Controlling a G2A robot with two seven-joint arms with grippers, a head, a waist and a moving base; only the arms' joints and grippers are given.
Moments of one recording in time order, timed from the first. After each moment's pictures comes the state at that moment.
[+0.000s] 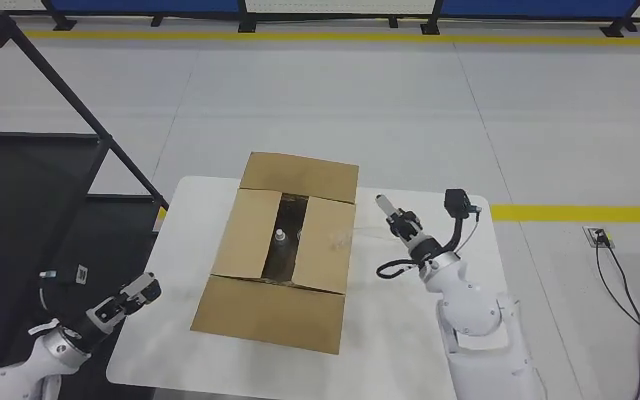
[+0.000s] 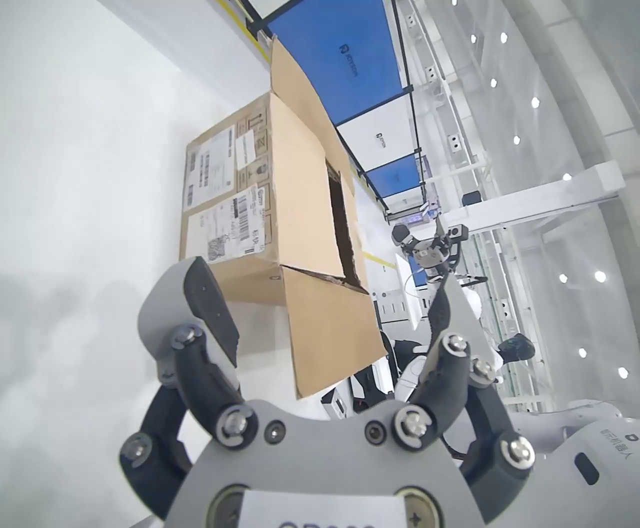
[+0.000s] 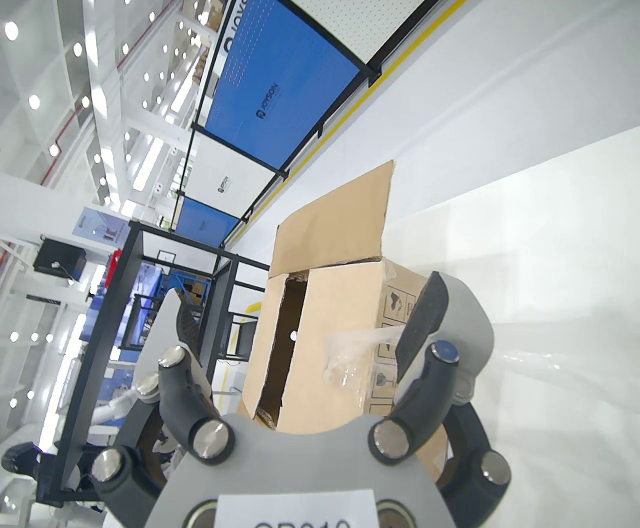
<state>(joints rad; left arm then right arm) 1.47 -0.96 -1.90 -1.57 -0.28 -0.44 -0.86 -1.08 -1.53 1.48 -1.73 -0.50 0.14 0.46</state>
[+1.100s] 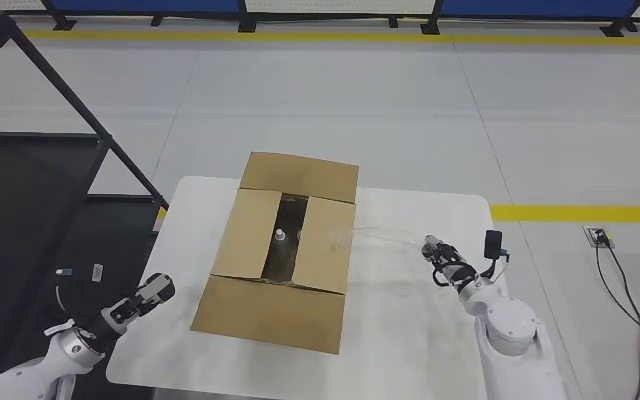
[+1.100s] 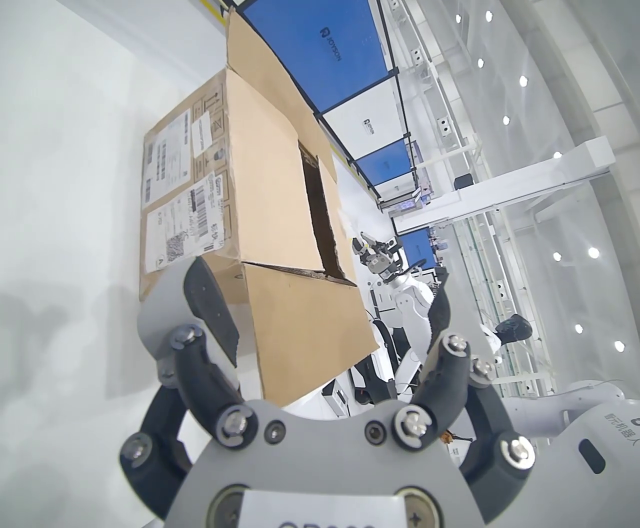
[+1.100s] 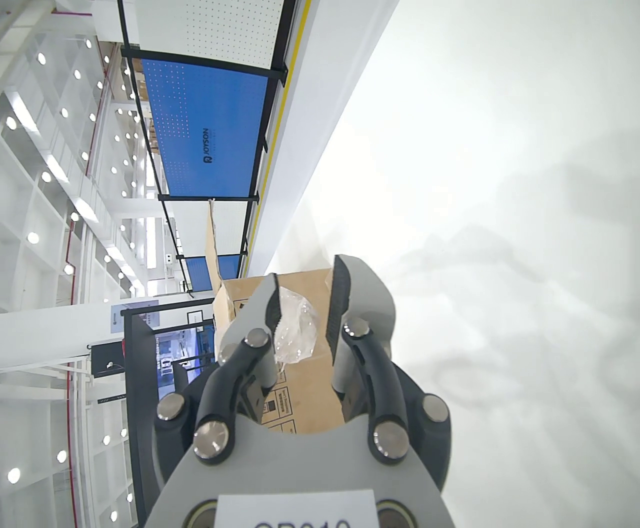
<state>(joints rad) 1.48 -0.95 -1.85 -1.63 -0.27 -0.45 -0.83 -1.09 -1.47 1.69 -1.40 -0.24 0.07 0.55</state>
